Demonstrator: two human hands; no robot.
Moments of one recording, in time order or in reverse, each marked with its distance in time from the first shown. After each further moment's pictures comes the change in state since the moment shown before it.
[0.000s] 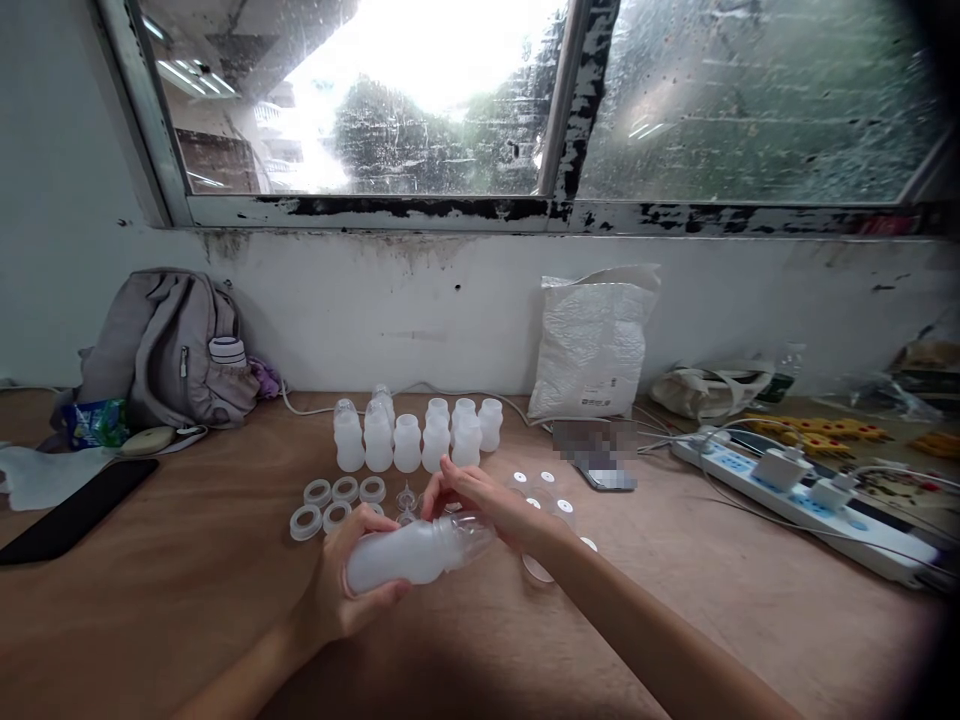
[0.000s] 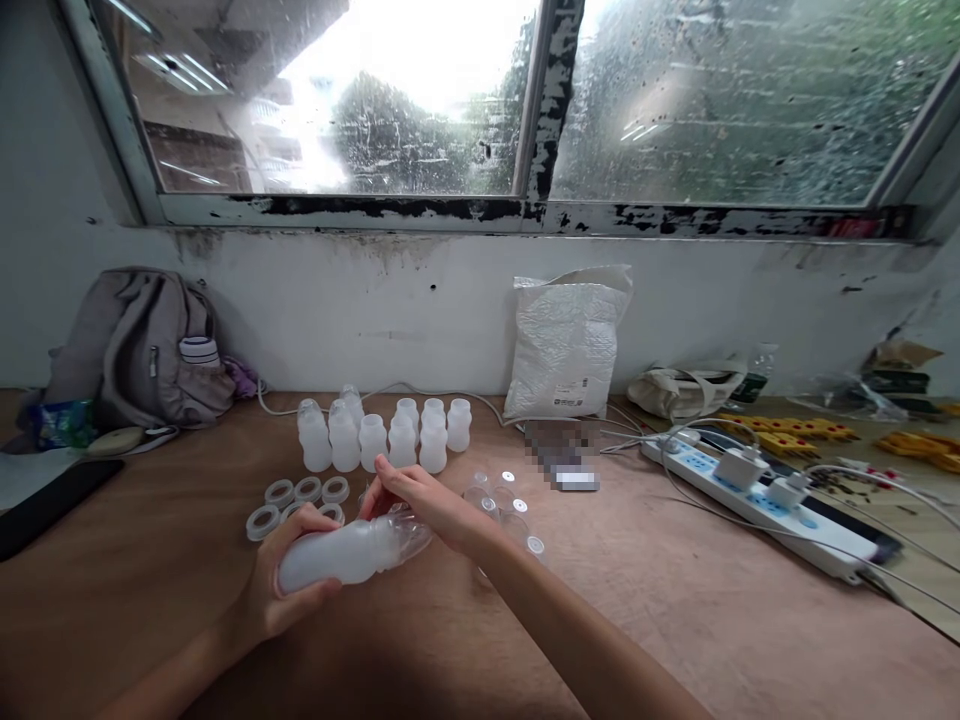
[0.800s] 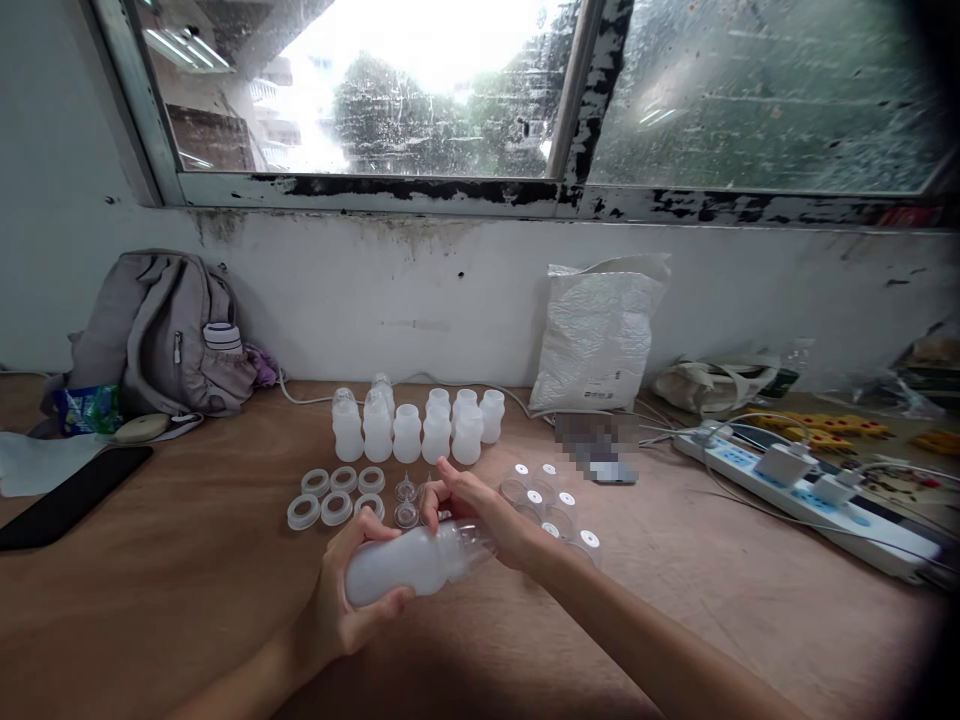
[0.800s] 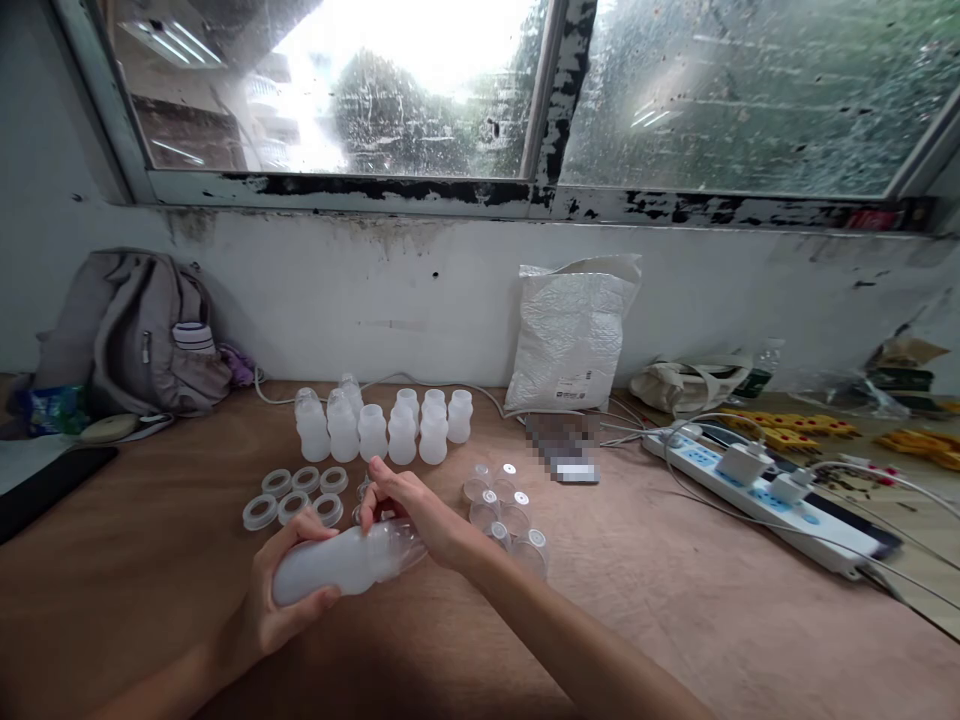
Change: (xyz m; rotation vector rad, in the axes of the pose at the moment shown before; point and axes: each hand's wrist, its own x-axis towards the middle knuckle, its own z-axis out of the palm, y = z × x) left_hand -0.013 0.005 0.010 -0.087 0.032 -0.083; right_hand 0.002 0.016 0.012 0.092 0.012 0.037
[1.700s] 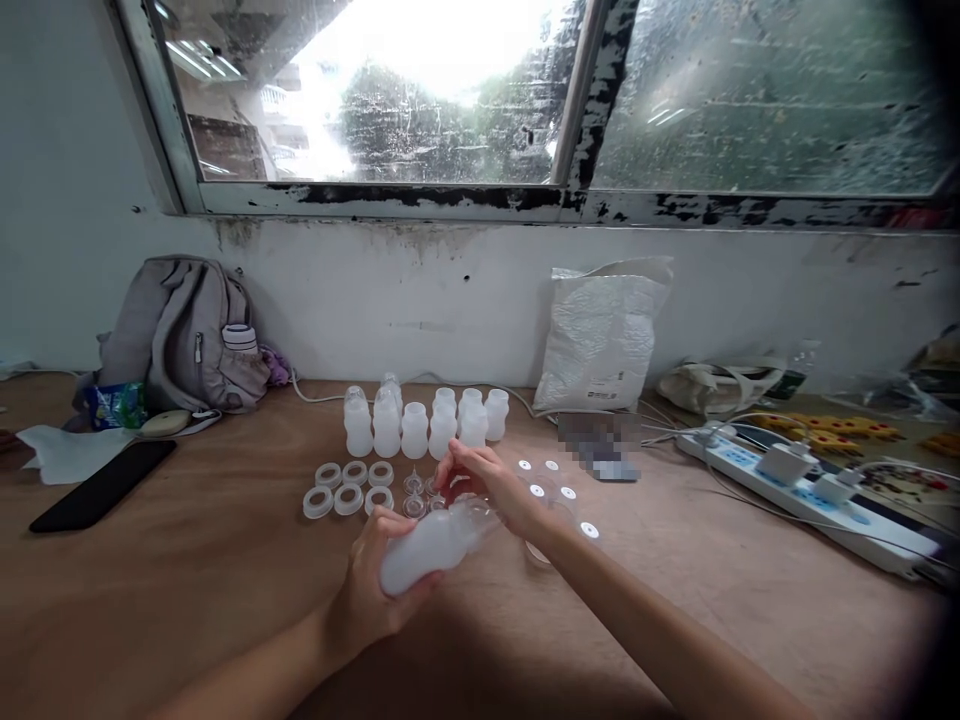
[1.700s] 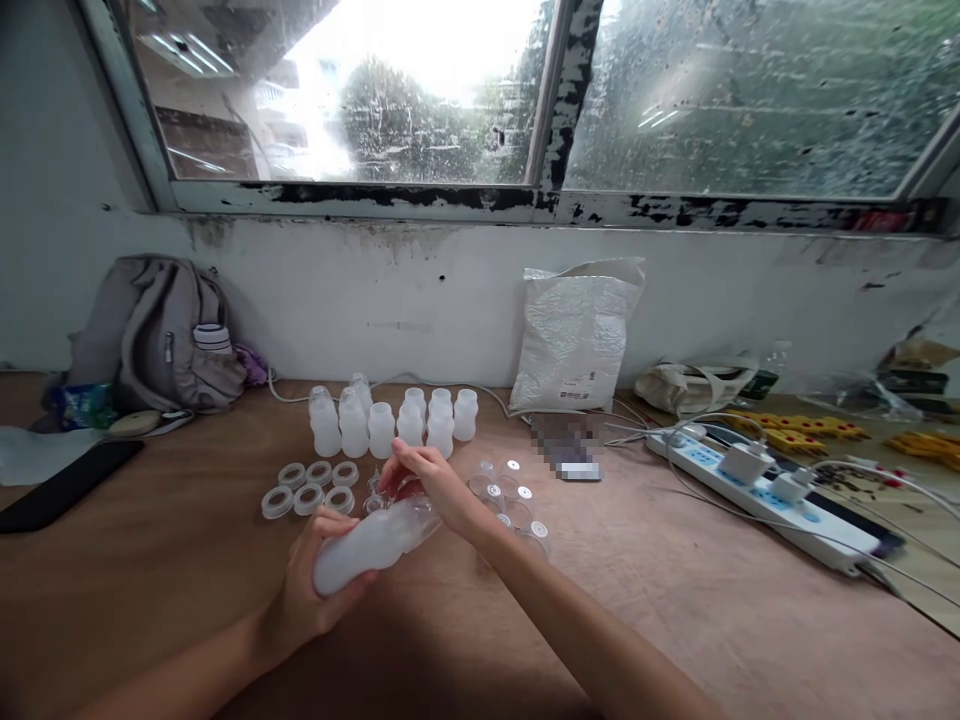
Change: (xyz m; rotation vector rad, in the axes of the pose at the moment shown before) left_hand -0.006 -0.005 0.020 0.192 0.132 0.232; right_hand 0.005 -0.002 -0.007 -0.047 0.181 -0.148
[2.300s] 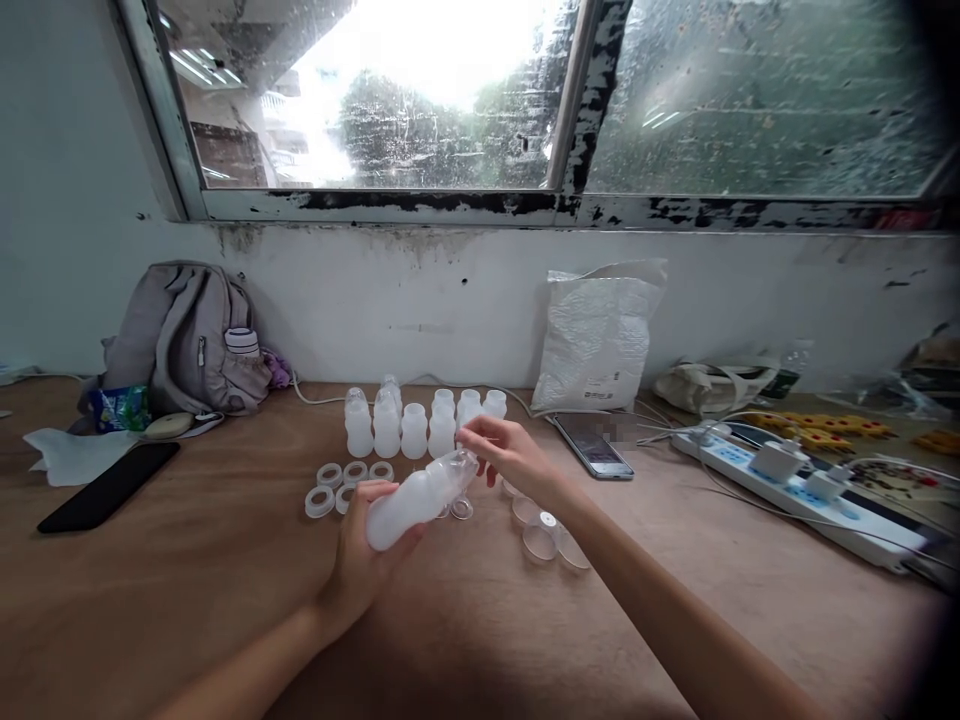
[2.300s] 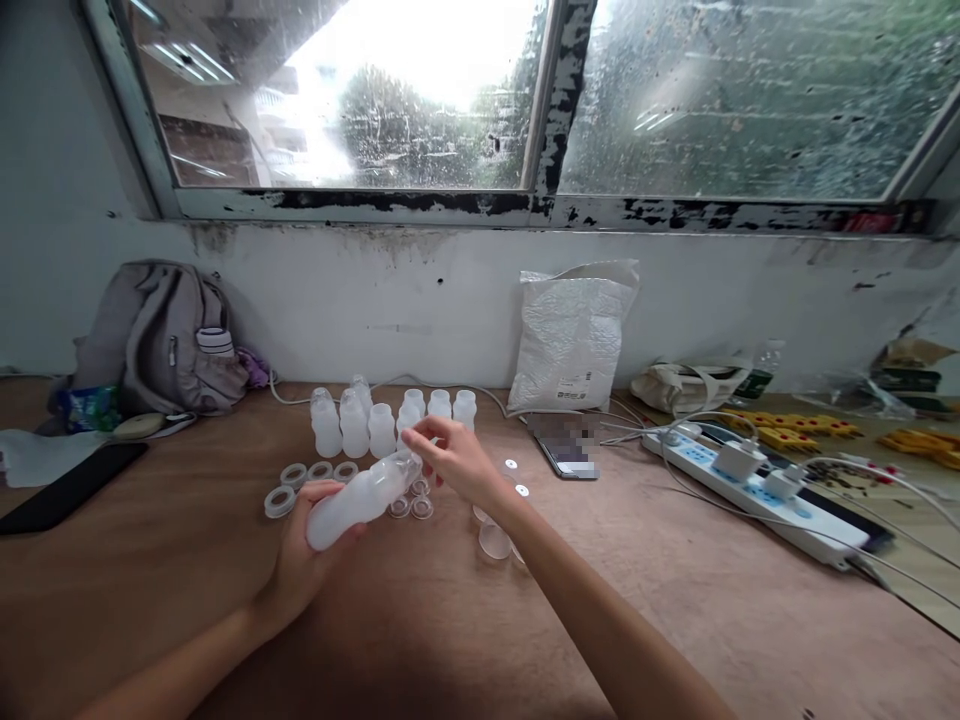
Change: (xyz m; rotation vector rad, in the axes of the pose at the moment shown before) left_hand 0.014 -0.005 -0.003 -0.014 0.173 -0.235; right_hand -0.005 -0.029 -0.023 -0.437 0.188 -0.106
